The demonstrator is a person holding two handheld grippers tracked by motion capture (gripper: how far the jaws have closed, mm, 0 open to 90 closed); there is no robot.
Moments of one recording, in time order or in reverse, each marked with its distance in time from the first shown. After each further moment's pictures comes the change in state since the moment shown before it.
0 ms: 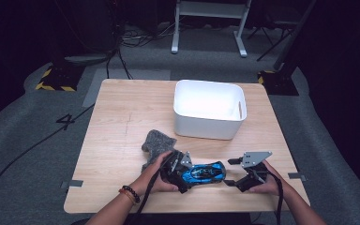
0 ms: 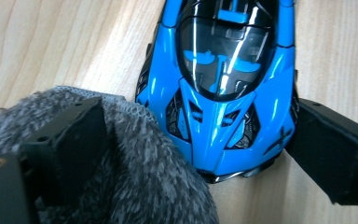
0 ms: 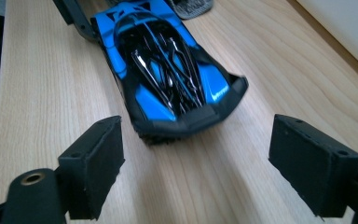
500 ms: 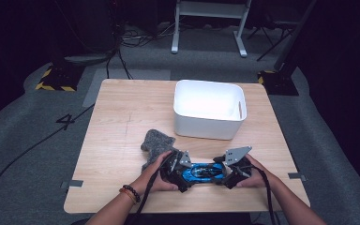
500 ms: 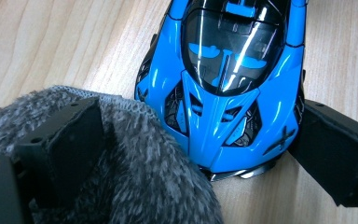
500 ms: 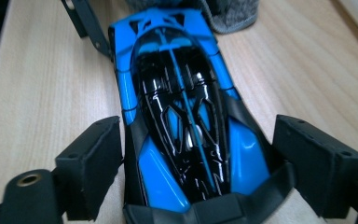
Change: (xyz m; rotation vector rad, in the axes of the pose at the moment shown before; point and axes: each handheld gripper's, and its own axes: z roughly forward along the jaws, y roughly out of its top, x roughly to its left) left arm 0.001 -0.004 0.002 -0.033 0.022 -0.002; right arm -0.002 0.024 0.040 0.067 0.076 -0.108
